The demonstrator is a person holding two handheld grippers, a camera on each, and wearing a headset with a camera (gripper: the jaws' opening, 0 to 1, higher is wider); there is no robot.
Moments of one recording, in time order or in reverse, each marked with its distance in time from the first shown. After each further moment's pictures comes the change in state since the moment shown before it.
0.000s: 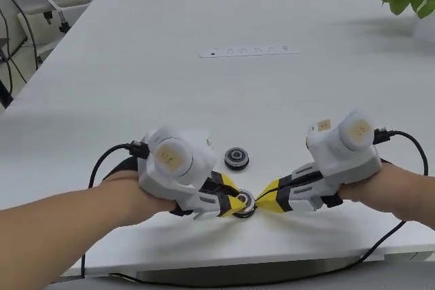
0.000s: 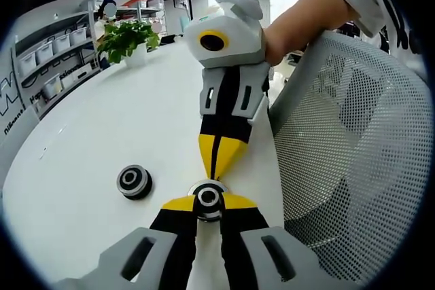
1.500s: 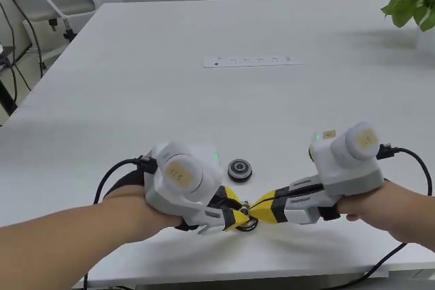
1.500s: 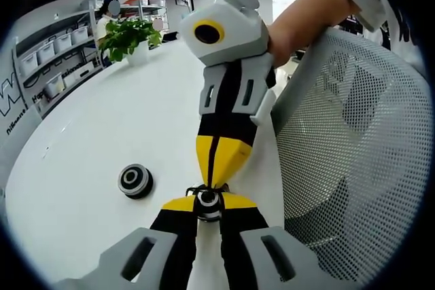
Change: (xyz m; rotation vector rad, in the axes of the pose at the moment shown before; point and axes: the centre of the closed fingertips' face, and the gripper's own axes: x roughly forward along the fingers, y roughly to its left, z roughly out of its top) left arm 0.001 0.000 0.000 0.003 0.022 0.020; right arm 0.006 0.015 0.022 0.081 -0.102 0.049
